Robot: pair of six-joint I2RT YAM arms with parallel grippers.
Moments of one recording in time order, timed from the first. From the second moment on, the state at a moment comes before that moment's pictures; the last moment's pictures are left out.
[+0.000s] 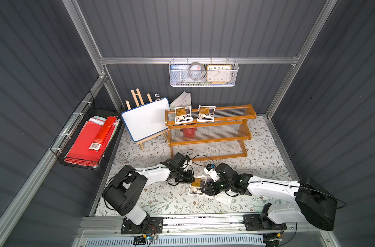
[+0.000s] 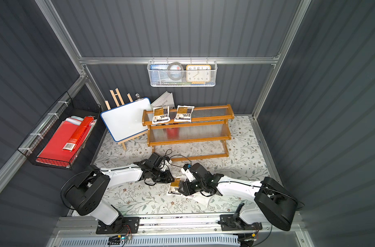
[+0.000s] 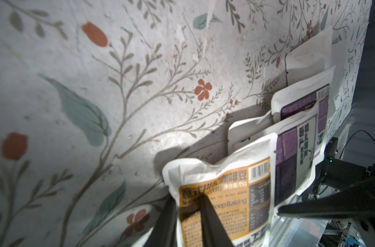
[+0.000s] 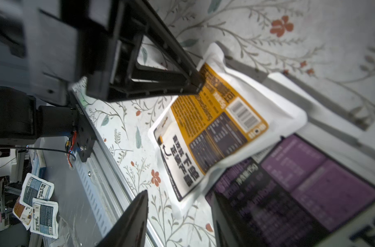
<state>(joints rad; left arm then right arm) -0.64 1.60 0.72 -0.22 0.46 -0.52 0.94 1.34 0.52 -0.07 -0.38 0.56</state>
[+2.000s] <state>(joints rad) -0.61 1.49 0.90 -0.36 -0.17 -0.70 0.45 1.27 1.63 -0.67 -0.08 -0.15</state>
